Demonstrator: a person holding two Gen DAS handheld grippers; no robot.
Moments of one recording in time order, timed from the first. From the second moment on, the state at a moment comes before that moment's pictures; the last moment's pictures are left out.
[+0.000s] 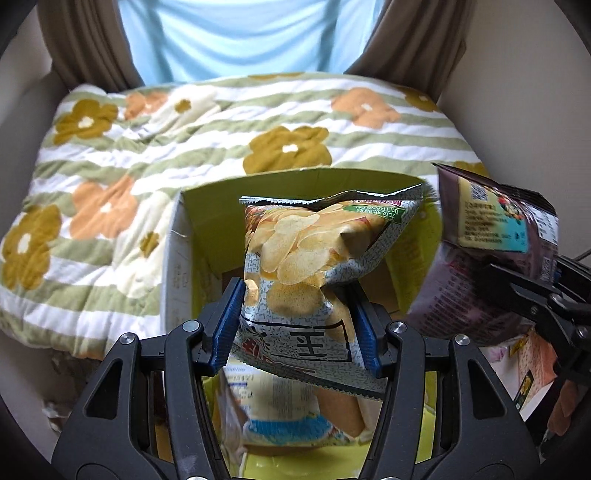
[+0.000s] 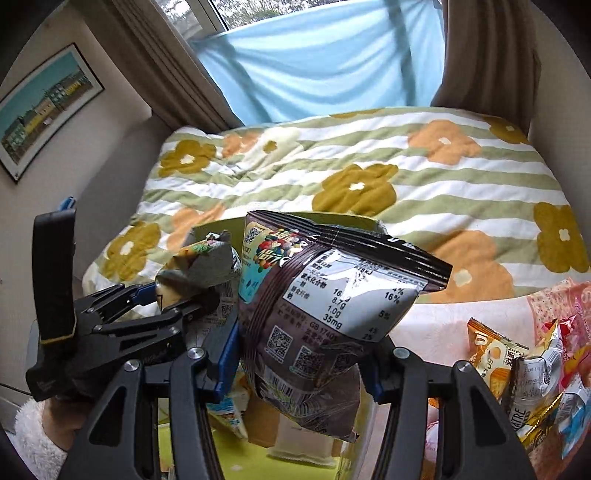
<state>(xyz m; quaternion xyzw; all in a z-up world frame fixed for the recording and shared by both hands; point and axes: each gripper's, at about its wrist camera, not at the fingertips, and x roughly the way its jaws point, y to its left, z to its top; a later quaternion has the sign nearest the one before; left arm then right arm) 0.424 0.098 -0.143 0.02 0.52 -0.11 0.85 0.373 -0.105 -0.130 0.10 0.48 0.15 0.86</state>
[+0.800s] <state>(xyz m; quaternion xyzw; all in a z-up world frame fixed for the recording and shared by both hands) 0.413 0.108 -0.141 0.01 0.51 -0.04 0.86 0.392 -0.096 -0.148 0.06 0.51 0.19 0.84</state>
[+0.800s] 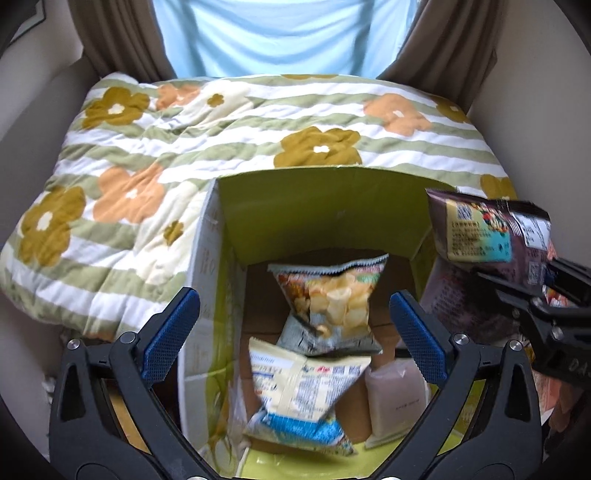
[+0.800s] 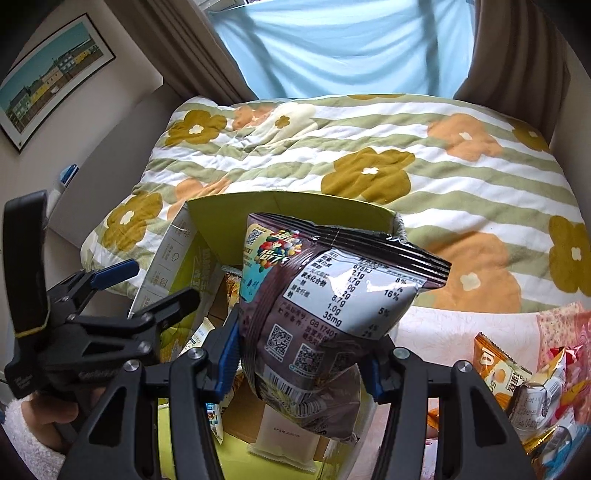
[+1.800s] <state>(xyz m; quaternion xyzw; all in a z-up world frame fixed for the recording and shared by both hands) 0.308 0.134 -0.089 -0.03 0.49 -0.04 0.87 0.312 -0.106 -0.106 0.03 0.45 0.15 0.88</state>
